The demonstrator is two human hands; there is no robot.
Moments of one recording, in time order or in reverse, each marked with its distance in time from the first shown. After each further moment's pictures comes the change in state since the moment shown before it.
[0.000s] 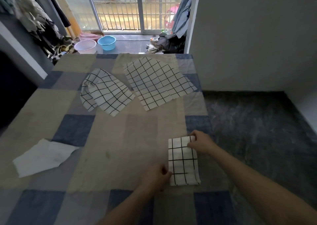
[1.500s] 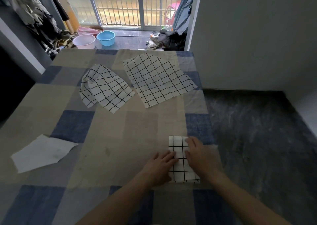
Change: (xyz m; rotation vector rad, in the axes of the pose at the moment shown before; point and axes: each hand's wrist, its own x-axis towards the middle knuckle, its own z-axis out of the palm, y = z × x) left_hand 0.029 0.001 -0.008 0.857 -0.123 0.579; right_hand -0.055 0.018 0.047 -0.446 0.408 -0.420
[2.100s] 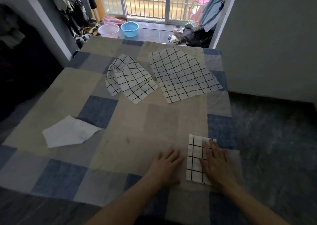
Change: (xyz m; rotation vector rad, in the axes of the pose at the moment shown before) left_hand -0.039 -0.018 0.018 -0.119 0.018 -0.150; right_hand -0.016 0.008 0.037 -0.022 -0.274 0.021
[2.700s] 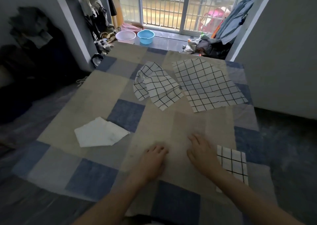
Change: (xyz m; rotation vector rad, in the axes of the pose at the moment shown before) left_hand -0.081 -0.134 -0.022 -0.051 0.297 -0.184; right_hand 0.061 -0.173 -0.035 0.021 0.102 -0.206
